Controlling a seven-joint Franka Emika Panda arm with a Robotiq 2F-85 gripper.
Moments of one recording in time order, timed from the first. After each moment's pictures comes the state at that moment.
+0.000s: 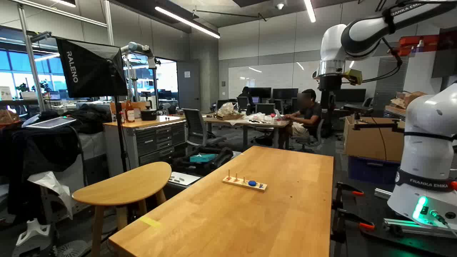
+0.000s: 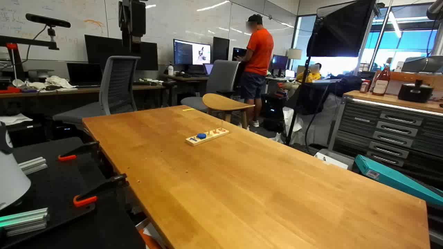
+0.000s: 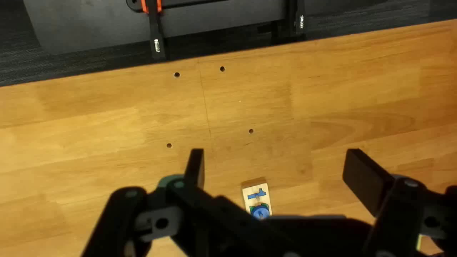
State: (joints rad) arm -0.03 -0.83 -0.10 -2.73 0.04 1.88 0.00
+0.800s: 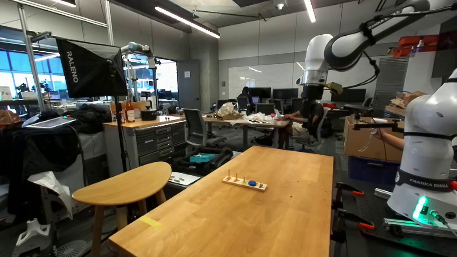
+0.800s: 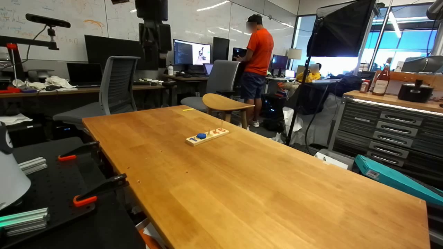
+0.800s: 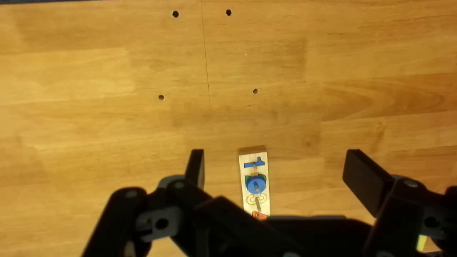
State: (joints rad) arm 0.00 -0.61 -0.04 -2.70 0.04 2.15 -0.02
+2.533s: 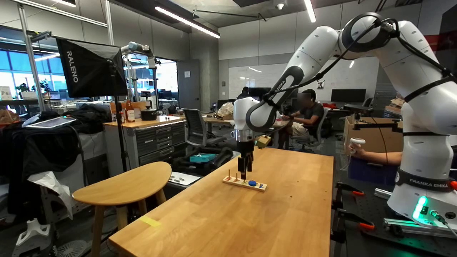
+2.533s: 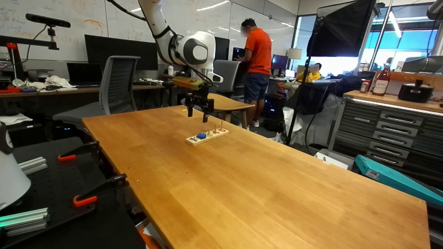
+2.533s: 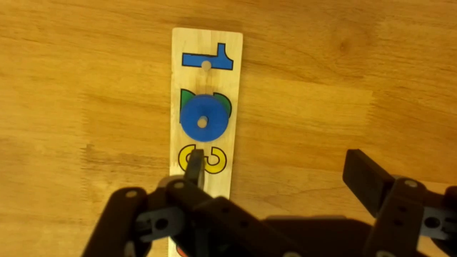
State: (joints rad) arm 0.12 0.52 0.04 -1.98 -0.04 2.44 0.03
